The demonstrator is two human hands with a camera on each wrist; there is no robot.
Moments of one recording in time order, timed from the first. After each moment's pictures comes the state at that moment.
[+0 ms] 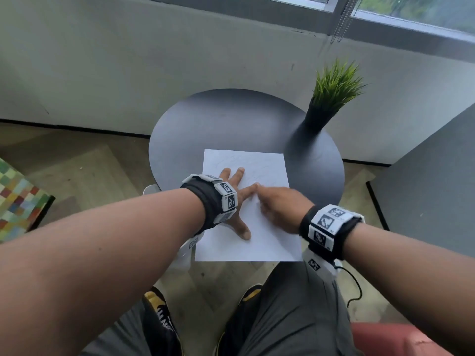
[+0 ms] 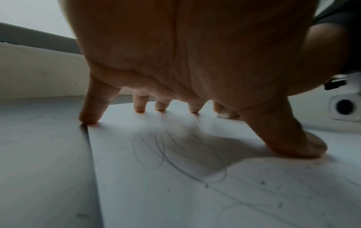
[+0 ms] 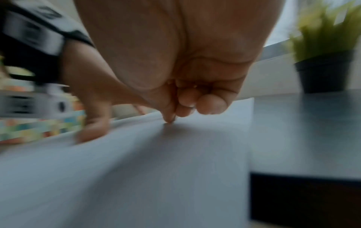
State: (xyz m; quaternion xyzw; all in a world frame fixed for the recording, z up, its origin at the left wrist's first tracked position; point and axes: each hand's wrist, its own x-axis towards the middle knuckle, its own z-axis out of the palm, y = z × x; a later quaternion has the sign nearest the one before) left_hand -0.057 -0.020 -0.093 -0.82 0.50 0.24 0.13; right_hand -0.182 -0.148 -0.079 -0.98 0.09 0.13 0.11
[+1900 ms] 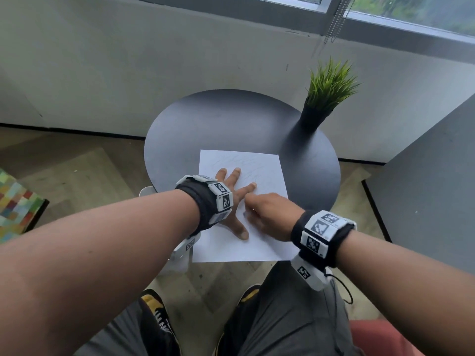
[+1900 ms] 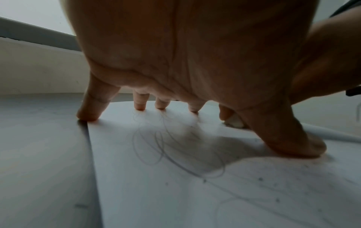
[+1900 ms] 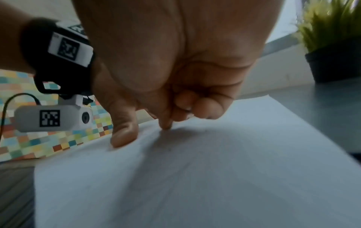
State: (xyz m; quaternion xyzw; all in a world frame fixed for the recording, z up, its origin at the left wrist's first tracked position) left_hand -0.056 -0.019 -0.095 -0.82 0.50 0.25 0.12; right_hand -0.186 -0.128 -0.080 -0.97 0.07 0.15 0.15
